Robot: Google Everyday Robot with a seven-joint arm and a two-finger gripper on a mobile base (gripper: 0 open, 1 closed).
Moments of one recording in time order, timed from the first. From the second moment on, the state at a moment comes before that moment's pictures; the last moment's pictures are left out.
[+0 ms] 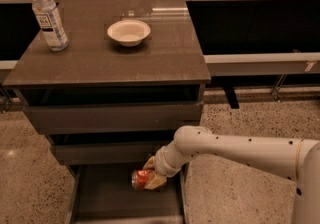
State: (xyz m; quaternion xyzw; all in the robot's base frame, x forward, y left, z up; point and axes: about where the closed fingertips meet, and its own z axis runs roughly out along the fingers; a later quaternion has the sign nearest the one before) arm 0.488 0.031 0.464 -0.71 0.64 0.23 0.20
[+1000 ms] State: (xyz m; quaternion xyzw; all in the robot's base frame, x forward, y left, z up) arm 0.492 0.034 0.360 -0.70 0.66 0.22 0.13
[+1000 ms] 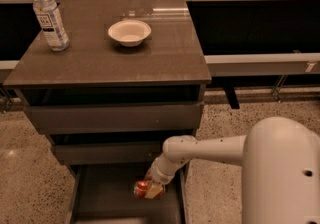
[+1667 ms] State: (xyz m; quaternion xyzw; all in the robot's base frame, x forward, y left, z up) arm 0.472 0.016 0.239 -0.68 0.68 0.24 0.15
